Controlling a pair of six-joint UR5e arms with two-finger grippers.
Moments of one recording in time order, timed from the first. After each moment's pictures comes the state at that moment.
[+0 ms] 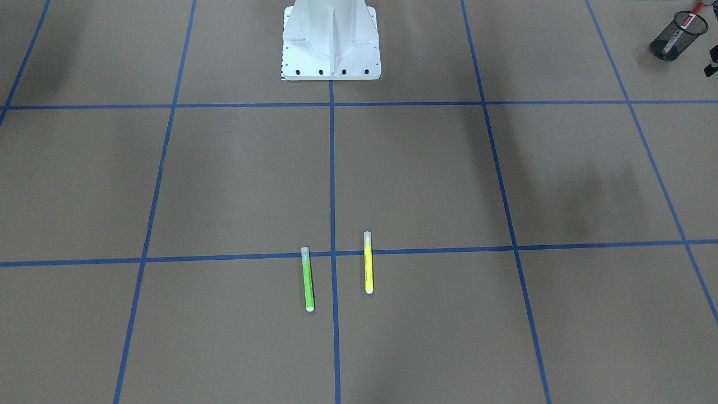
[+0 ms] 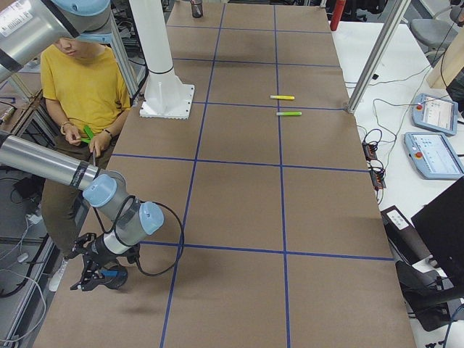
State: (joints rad) left arm -1.54 -1.14 -1.95 -1.62 -2.32 0.11; right arm 1.15 -2.36 1.97 -1.97 1.97 -0.67
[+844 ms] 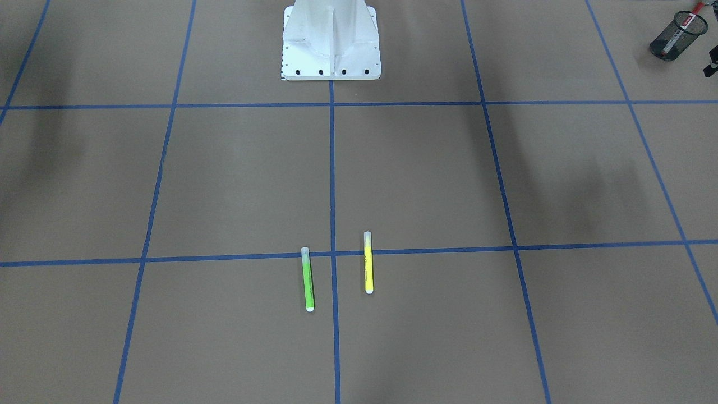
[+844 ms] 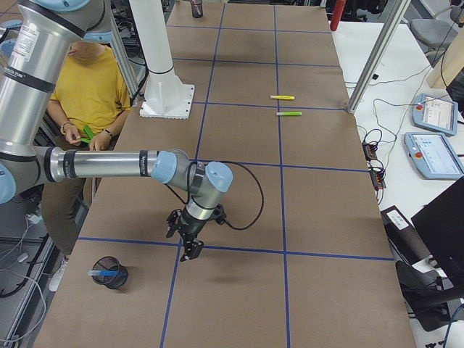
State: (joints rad) left arm -1.54 -1.14 -1.93 -1.62 -2.32 0.10; right arm 1.34 -1.91 1.99 -1.98 2.02 -0.67
